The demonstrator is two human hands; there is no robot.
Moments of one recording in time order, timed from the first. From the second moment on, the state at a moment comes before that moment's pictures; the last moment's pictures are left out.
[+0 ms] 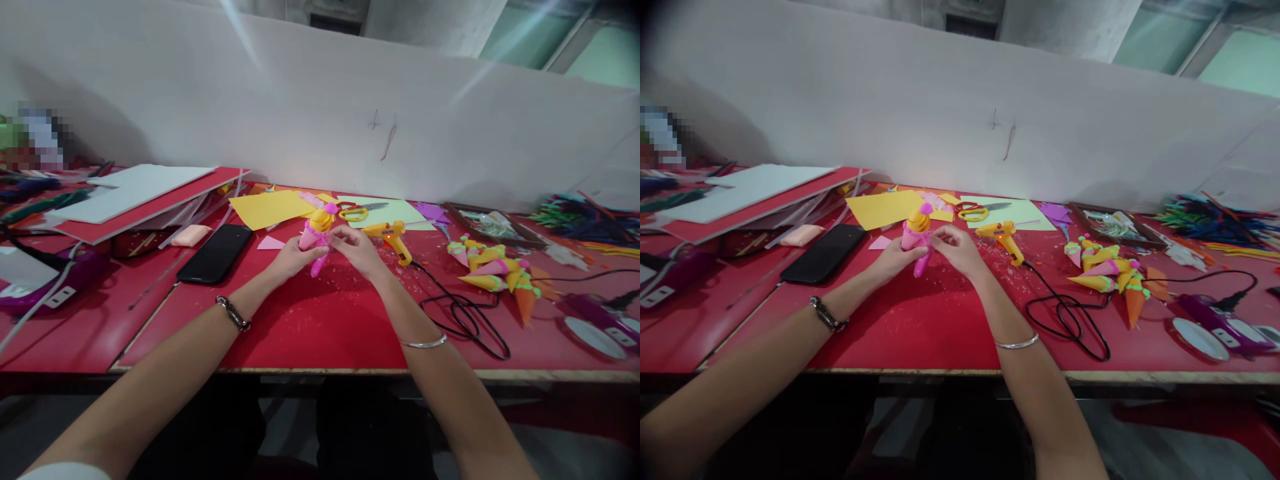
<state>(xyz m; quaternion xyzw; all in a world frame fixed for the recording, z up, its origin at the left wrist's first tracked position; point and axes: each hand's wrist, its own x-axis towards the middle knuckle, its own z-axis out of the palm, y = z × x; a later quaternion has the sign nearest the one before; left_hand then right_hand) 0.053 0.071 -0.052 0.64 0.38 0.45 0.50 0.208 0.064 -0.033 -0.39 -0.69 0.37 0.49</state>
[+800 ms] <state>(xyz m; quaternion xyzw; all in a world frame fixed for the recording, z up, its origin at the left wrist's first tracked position) 0.052 0.074 -0.056 0.65 0.38 0.43 0.51 0.211 0.069 -0.042 -0.37 -0.68 0.41 0.48</state>
